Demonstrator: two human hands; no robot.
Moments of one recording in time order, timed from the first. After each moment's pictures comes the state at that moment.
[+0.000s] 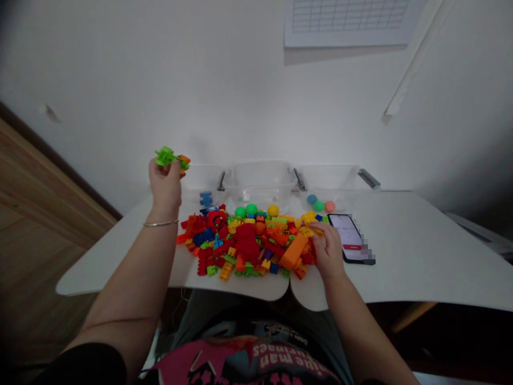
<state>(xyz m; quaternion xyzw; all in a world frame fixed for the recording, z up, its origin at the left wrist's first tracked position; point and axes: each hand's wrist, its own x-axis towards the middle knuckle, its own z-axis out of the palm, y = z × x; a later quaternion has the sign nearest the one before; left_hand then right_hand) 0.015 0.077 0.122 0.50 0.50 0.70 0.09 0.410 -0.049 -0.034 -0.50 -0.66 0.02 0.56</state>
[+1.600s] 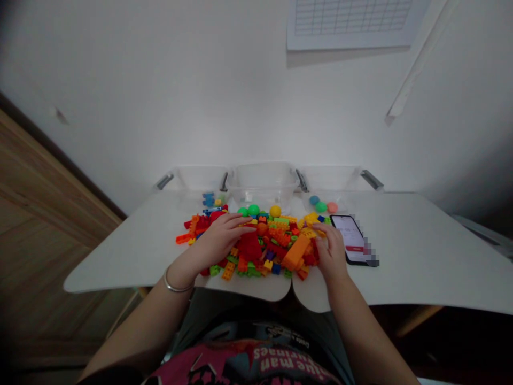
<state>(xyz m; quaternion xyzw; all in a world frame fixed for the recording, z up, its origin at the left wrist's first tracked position) 0.082 -0.042 0.065 0.91 0.35 0.21 -0.04 0.412 -0.049 -0.036 -0.49 -0.67 0.02 0.56</state>
